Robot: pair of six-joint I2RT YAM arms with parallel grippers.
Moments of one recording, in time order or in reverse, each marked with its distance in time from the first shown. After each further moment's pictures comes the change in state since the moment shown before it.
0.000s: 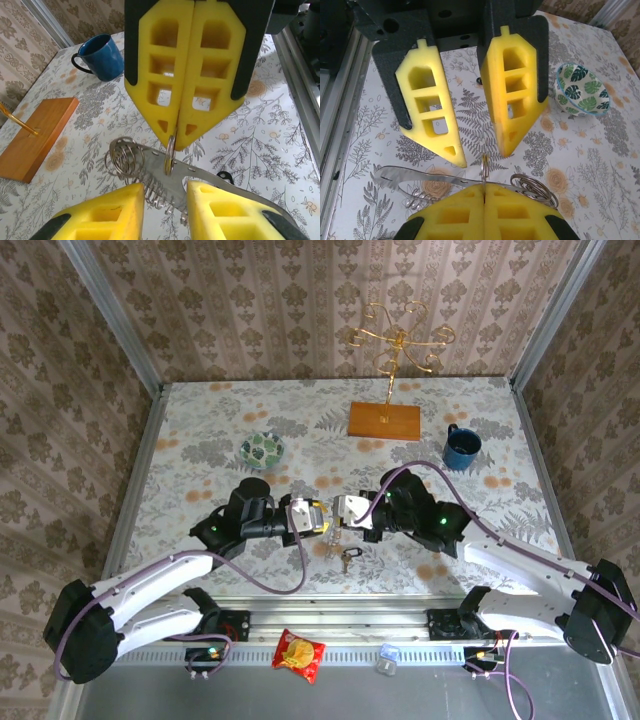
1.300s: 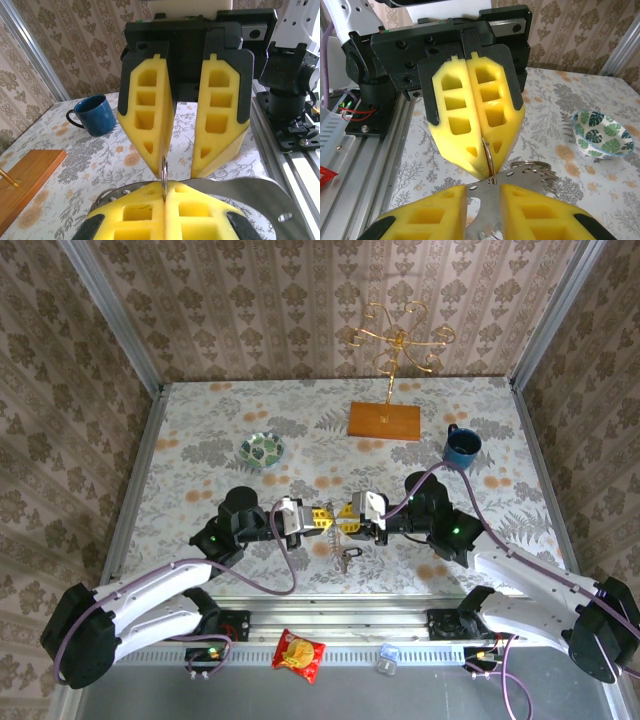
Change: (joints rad) left arm -0.002 -0.040 -0.117 0.347 0.161 -0.230; right arm -0.098 -0.101 -0.165 0.286 -0.304 0.206
